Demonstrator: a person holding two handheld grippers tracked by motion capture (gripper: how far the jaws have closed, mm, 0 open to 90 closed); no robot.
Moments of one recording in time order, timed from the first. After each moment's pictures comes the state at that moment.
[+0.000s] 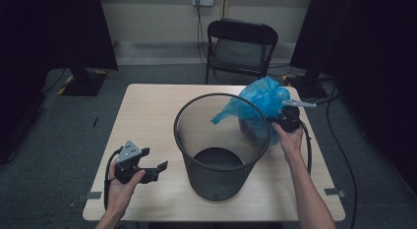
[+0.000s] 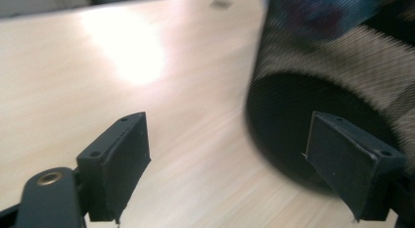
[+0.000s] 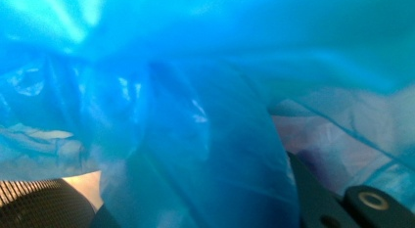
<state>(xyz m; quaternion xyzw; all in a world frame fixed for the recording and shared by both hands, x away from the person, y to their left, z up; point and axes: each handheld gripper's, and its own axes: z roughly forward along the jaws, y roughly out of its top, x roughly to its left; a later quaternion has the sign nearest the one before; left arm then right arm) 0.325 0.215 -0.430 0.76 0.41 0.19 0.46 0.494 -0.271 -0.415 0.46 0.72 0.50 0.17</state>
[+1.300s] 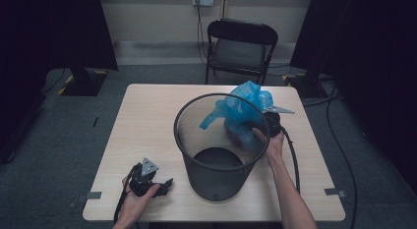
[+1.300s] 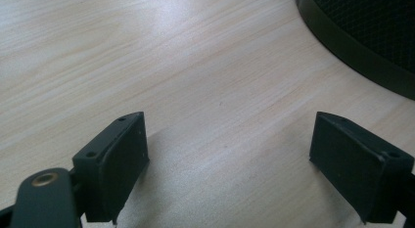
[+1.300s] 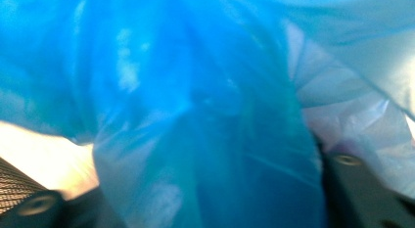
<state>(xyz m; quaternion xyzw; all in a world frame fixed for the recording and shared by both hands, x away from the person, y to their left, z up) 0.332 0.196 -0.501 0.81 0.44 0.19 0.35 0.504 -0.224 -0.447 0.46 0.71 0.50 0.16</state>
